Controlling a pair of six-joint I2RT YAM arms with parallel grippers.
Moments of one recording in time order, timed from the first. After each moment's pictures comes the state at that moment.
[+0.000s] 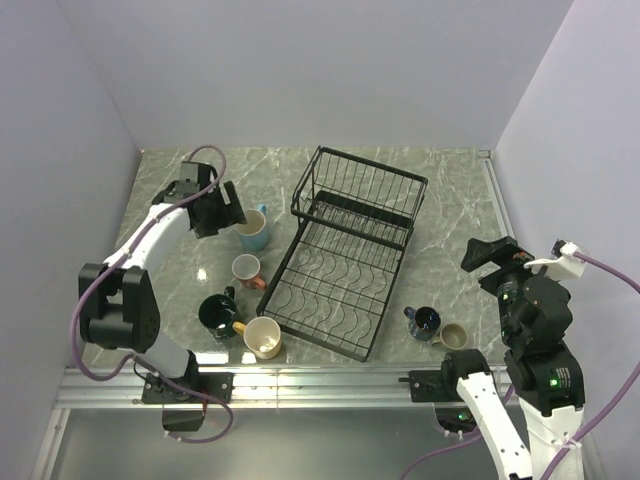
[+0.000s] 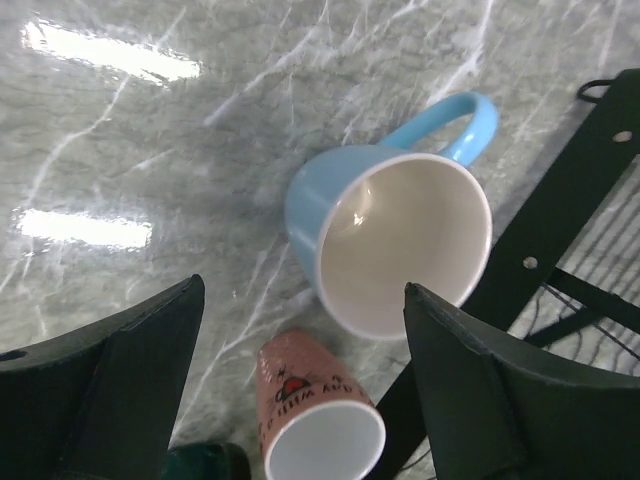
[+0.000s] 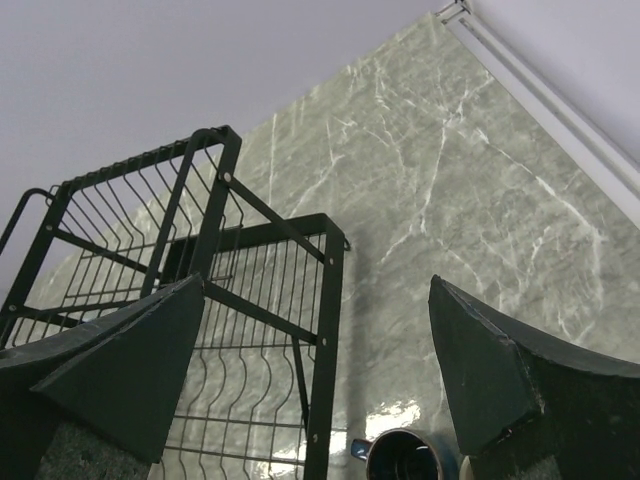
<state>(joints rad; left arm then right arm) -0.11 1.55 1.19 -0.57 0.07 -0.47 0.14 0.37 0.95 -0.77 0.35 0.56</state>
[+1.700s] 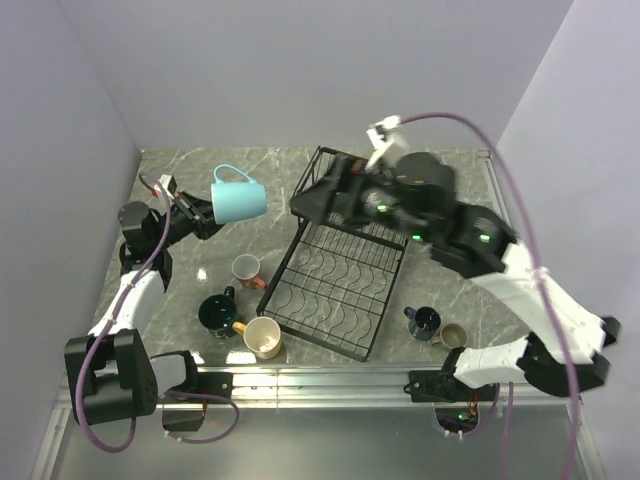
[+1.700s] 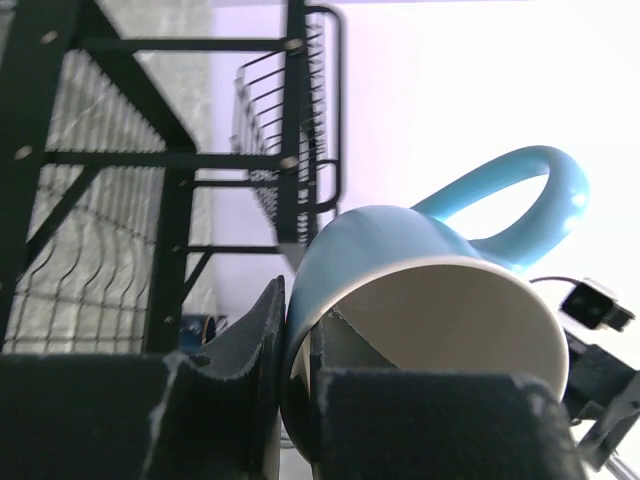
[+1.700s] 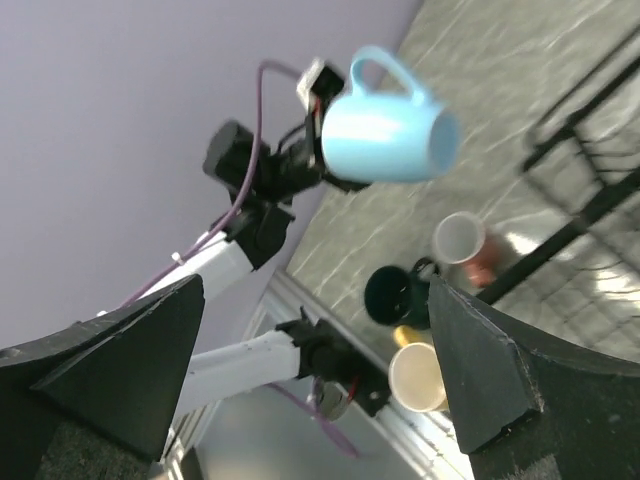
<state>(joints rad) 0.16 1.16 0.63 0.48 0.99 -1.46 0.94 1.24 1.76 -0.71 0.08 0.78</state>
